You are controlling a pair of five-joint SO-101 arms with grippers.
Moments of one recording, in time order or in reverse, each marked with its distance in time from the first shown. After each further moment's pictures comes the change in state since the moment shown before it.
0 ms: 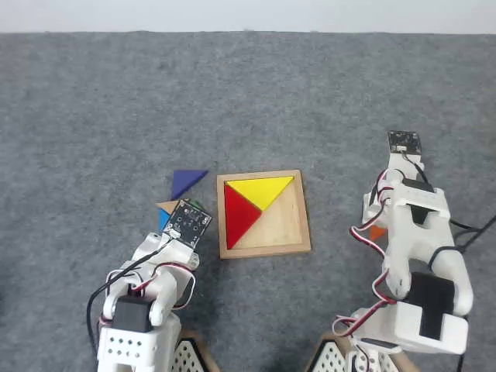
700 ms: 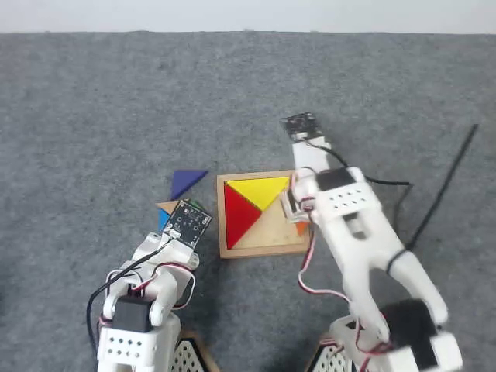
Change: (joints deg) left arm 0.0 0.0 0.0 0.0 0.0; right arm -33.4 -7.9 -7.6 12.8 -10.5
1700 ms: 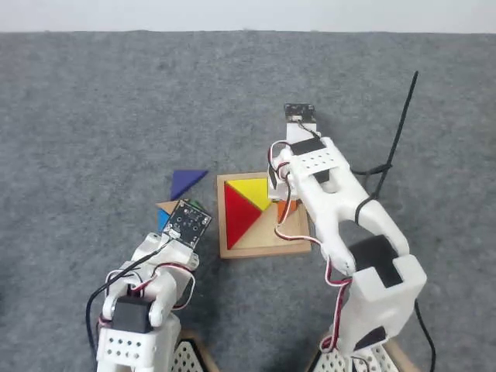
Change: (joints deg) left arm 0.0 0.0 0.0 0.0 0.0; right arm 0.1 25.2 -20.9 3.3 -15.0
